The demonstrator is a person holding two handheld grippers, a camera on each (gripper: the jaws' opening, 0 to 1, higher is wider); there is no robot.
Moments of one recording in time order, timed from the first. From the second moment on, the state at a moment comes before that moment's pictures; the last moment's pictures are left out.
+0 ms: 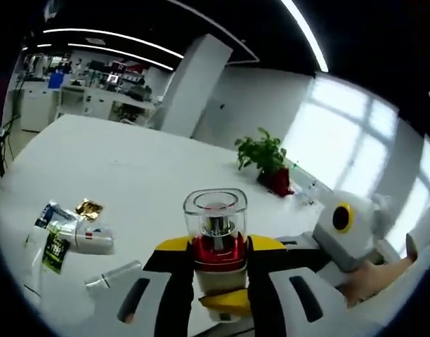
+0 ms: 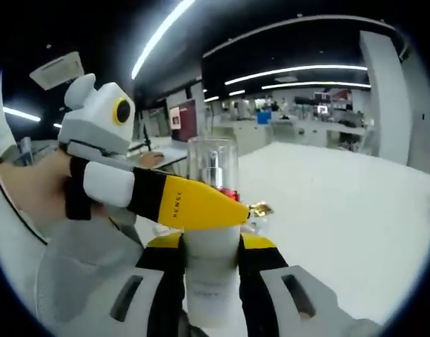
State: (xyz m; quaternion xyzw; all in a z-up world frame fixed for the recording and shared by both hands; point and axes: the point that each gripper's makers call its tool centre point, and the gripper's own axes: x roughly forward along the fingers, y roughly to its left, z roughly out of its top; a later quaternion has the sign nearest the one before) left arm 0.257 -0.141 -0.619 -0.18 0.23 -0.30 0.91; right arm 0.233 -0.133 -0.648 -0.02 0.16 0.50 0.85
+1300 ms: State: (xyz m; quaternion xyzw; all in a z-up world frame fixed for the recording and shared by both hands) left arm 0.203 -0.181 -0.608 0.06 0.17 -0.64 0.75; right arm 0.196 -0.121 -0.651 -0.12 0.17 0.68 0.70
